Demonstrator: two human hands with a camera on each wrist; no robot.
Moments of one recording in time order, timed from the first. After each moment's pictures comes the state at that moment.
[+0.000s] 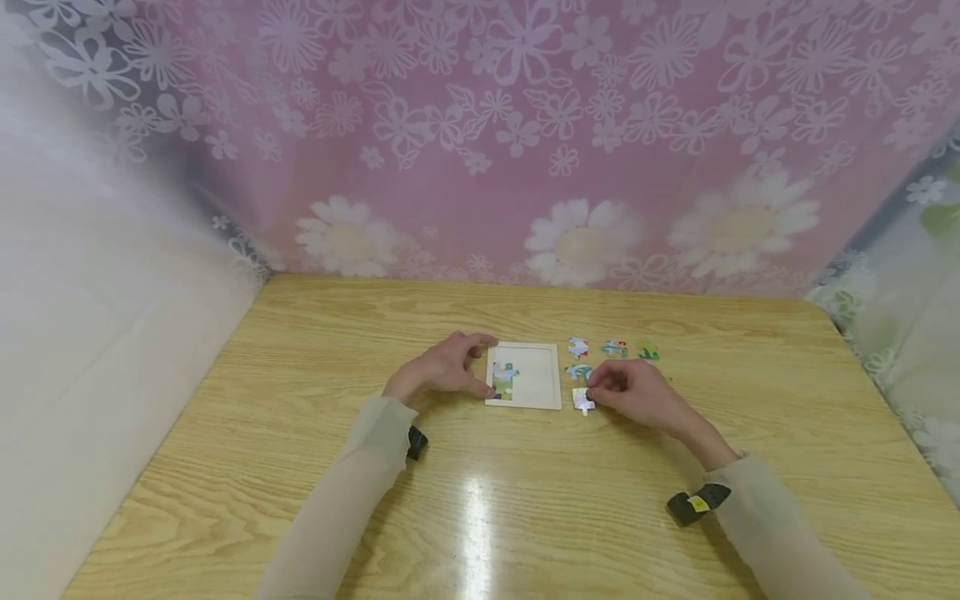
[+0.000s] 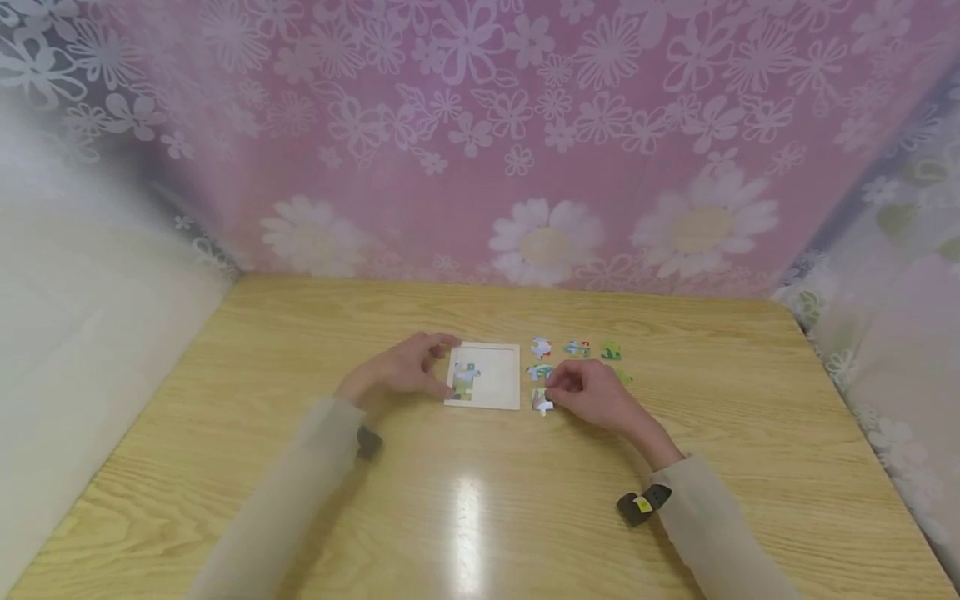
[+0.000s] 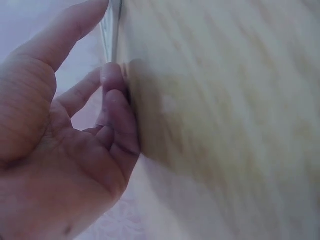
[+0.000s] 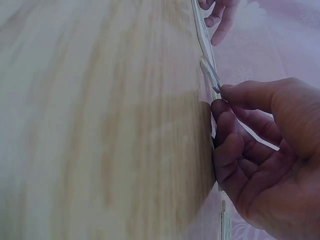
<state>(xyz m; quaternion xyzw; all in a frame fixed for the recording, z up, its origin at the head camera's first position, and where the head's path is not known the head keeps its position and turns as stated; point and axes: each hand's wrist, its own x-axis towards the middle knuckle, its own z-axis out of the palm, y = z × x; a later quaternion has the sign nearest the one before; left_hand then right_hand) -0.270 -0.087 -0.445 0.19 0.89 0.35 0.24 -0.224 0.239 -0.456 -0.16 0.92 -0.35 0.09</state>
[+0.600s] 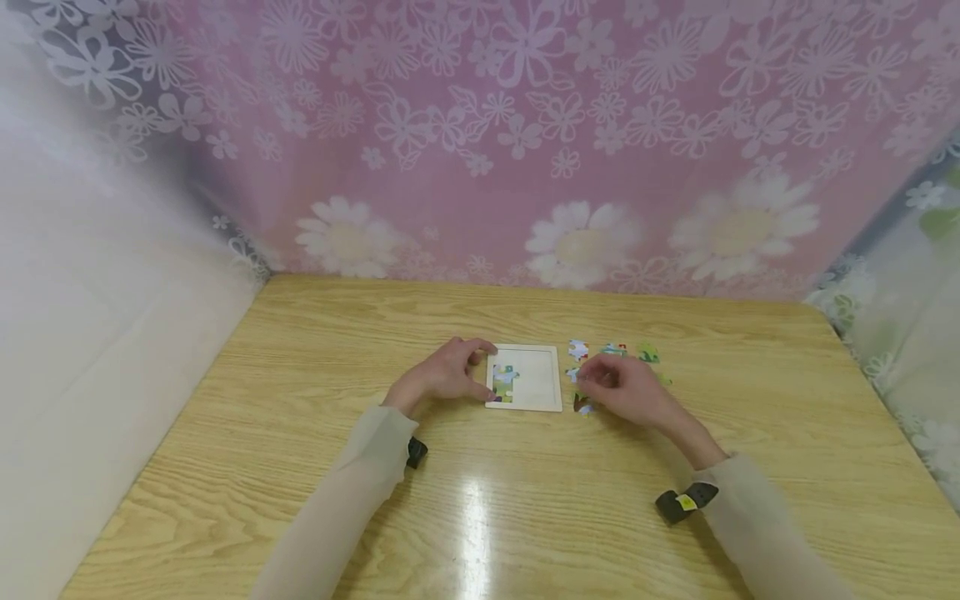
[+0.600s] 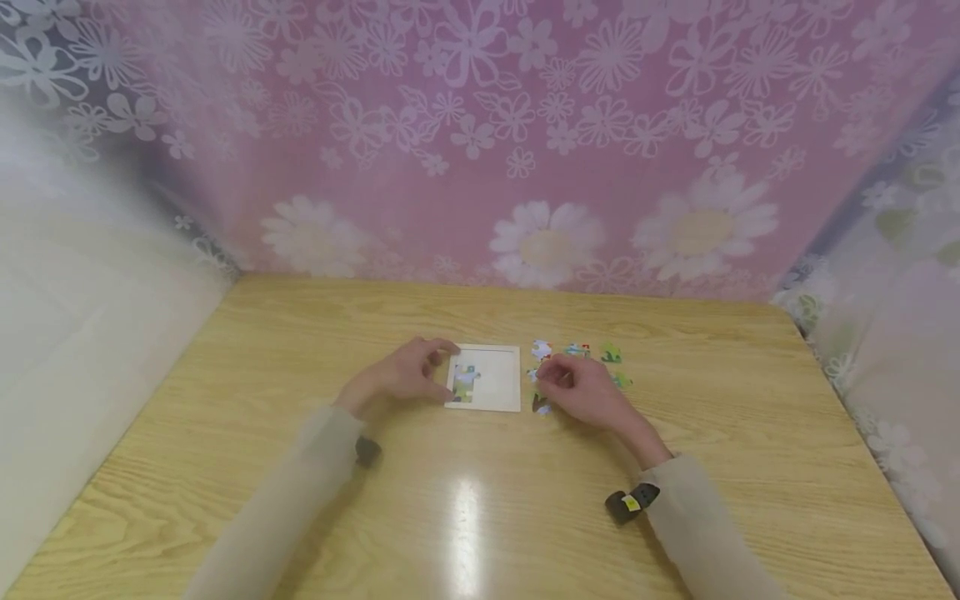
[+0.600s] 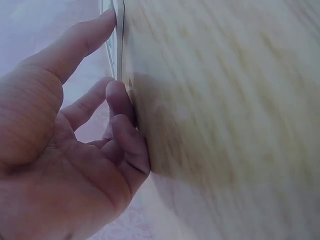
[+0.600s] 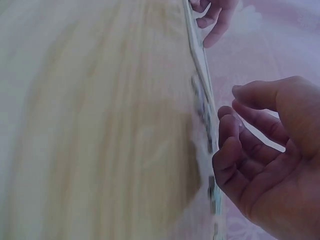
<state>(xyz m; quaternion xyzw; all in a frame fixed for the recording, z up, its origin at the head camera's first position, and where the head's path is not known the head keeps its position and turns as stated) -0.259 -0.084 -0.439 0.19 0.89 0.35 0.22 -0.226 0.226 -0.448 -0.16 0.91 -0.37 0.07</state>
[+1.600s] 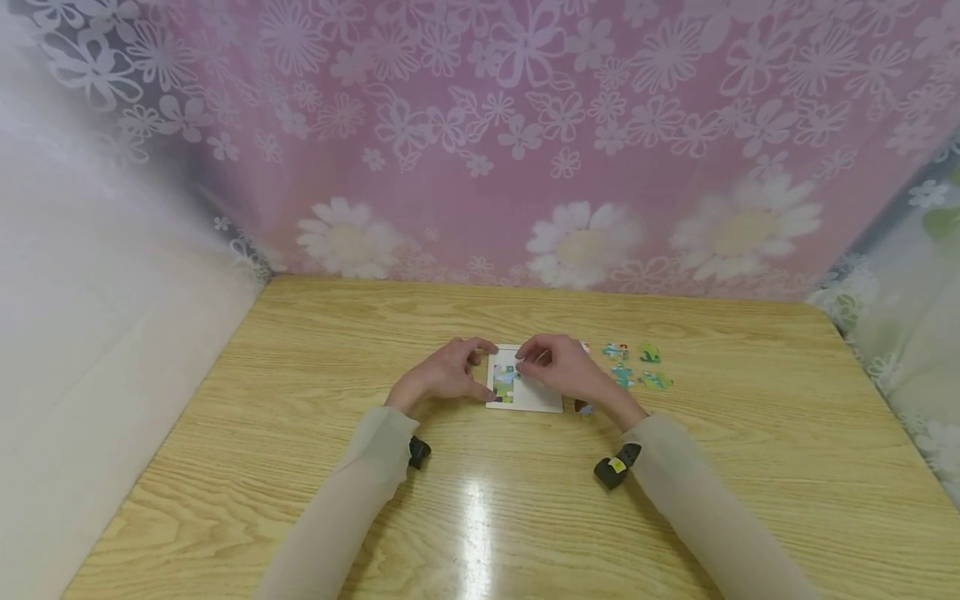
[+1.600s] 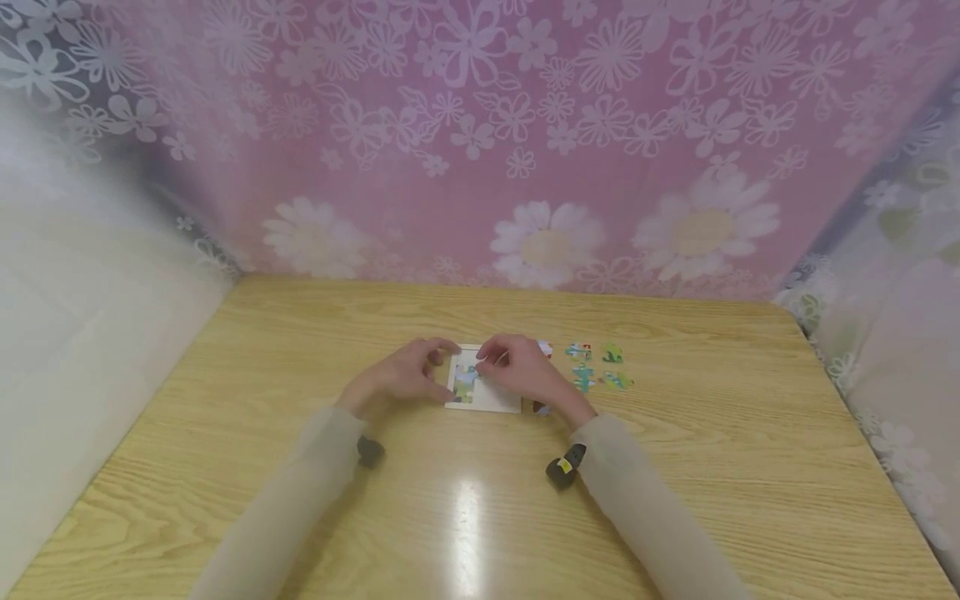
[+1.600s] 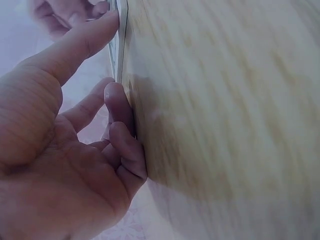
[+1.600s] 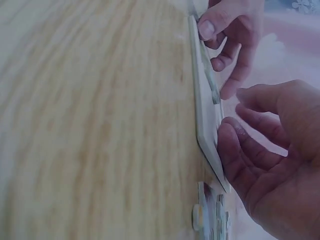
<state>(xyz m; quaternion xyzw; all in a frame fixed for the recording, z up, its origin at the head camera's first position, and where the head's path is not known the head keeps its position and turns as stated) -0.263 -0.084 -0.445 0.16 0.89 0.36 0.22 -0.265 0.149 -0.450 -0.20 0.90 -0.38 0.10</state>
